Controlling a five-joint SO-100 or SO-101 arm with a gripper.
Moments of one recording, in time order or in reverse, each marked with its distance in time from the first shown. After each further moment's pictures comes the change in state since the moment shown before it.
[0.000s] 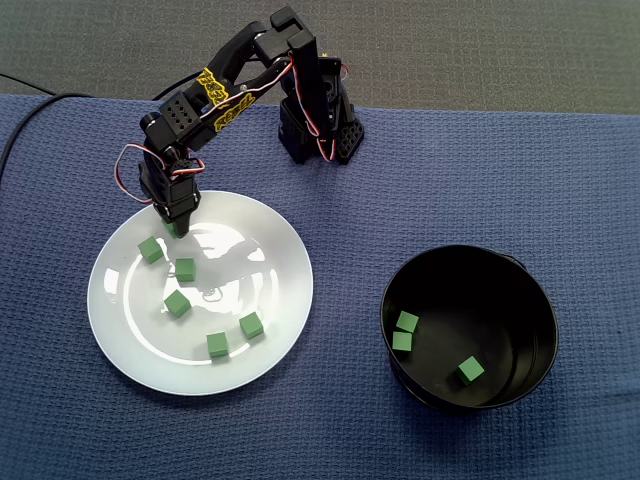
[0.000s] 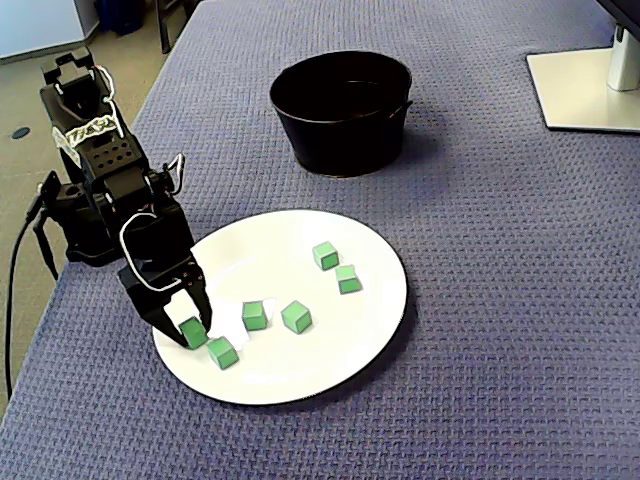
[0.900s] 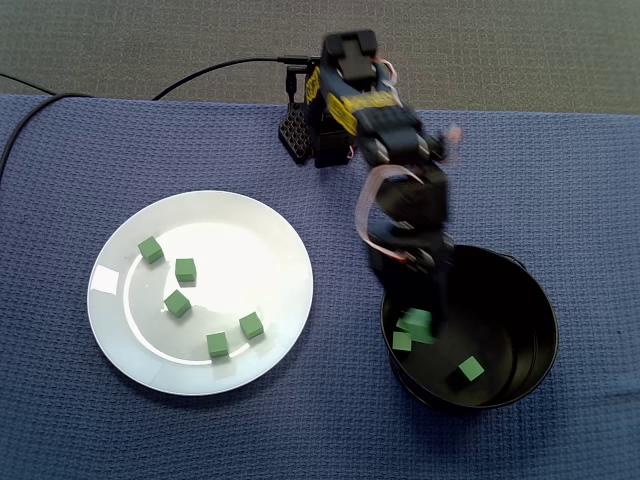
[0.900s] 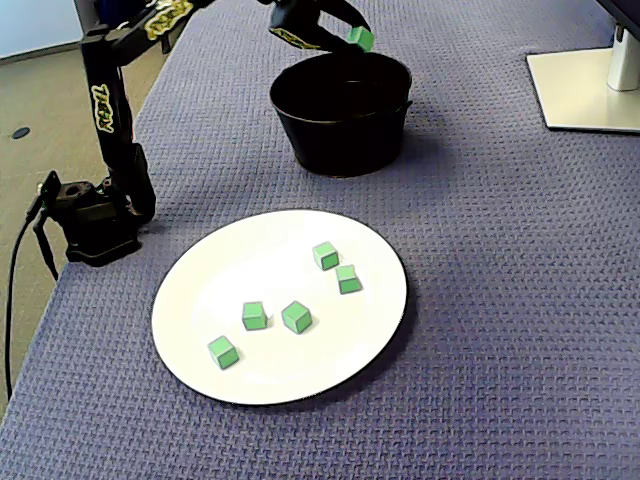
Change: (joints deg) arm -71.2 0.4 -46.1 11.7 53.4
